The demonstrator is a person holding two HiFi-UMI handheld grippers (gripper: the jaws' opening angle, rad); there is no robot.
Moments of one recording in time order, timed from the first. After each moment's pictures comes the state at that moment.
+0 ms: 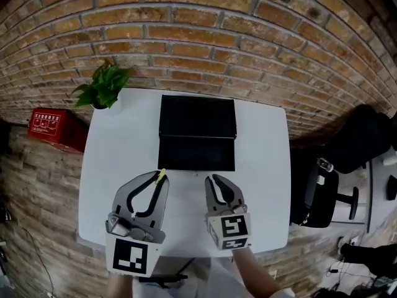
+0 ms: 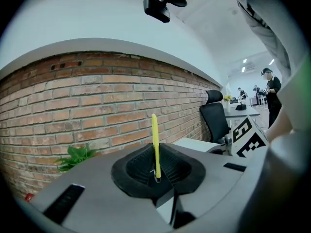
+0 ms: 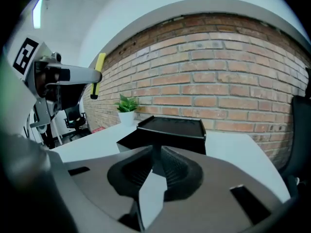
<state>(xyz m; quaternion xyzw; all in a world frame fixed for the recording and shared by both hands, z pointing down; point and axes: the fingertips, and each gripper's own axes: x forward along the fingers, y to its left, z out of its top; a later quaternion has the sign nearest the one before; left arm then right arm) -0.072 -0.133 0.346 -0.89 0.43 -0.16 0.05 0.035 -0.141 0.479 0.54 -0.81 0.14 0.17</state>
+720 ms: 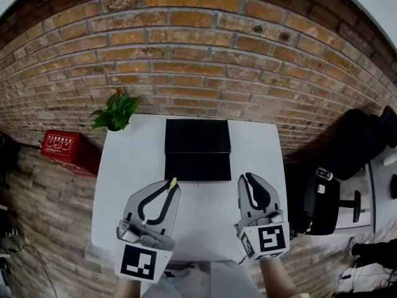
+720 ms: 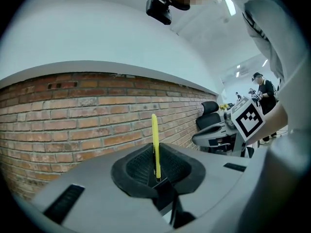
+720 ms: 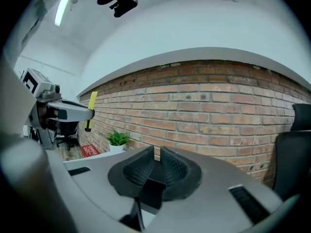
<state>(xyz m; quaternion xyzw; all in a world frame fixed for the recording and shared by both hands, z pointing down) -0.053 -0.096 0.258 -0.89 0.42 -0.12 0.10 0.097 -0.118 0.310 0.58 -0.81 0.02 0.09</state>
